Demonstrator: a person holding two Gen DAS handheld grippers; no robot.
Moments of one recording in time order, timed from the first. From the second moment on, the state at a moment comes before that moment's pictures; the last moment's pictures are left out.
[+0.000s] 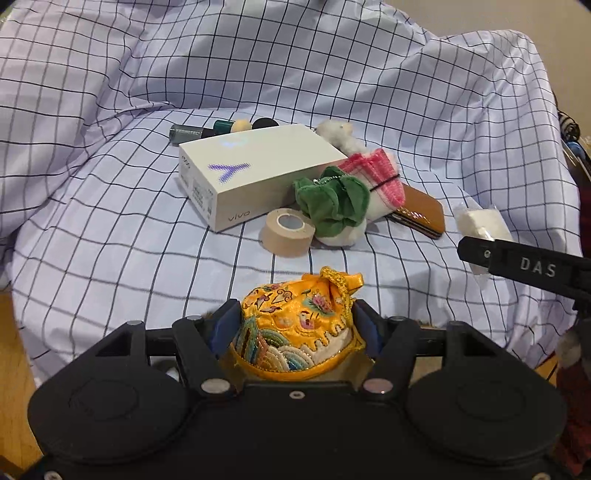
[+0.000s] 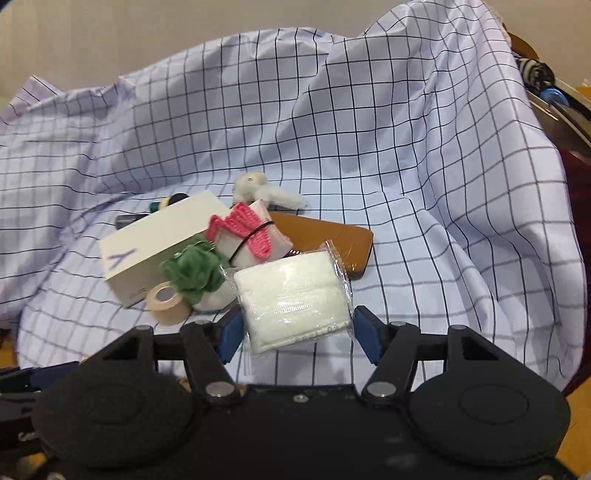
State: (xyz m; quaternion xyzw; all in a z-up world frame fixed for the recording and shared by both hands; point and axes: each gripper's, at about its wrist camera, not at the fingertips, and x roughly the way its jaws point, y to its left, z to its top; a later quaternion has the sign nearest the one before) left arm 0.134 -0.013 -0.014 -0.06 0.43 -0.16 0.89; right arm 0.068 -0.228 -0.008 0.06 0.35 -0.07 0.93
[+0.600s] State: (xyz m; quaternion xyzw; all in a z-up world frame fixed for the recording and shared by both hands) left arm 0.077 -0.016 -0.022 -0.05 0.51 -0.14 0.85; right arm -0.040 -0.213 -0.006 0.10 0.33 -0.04 0.94
